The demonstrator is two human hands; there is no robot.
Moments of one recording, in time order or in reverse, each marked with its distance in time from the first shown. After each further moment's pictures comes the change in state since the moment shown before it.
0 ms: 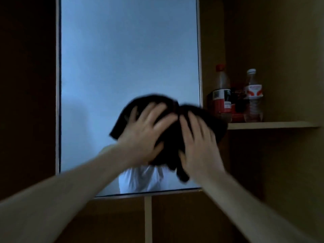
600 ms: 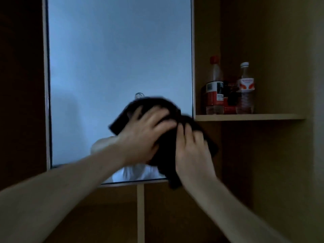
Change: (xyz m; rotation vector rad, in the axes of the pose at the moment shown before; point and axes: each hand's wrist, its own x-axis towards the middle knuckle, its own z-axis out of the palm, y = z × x) left_hand -0.009 0.018 0.003 -0.021 -0.024 0.155; right_hand -0.034 -0.018 -0.017 -0.101 -0.176 0.096
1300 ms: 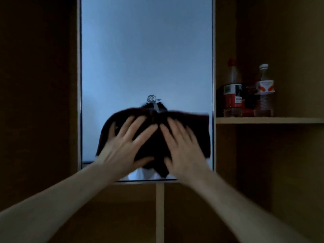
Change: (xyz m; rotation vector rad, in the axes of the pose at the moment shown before) left_hand -0.084 -0.034 -0.003 0.043 -0.054 -0.263; right_hand 0.027 -0.040 0.024 0.143 0.065 -0.324
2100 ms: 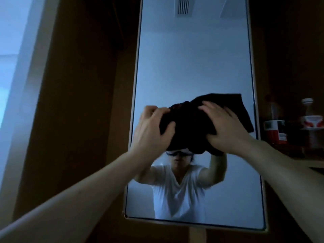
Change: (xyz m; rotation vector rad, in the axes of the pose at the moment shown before) left_hand 0.059 -0.052 -0.089 -0.511 0.323 -0.479; right_hand 0.134 0.040 -0.069 0.175 0.061 -0.044
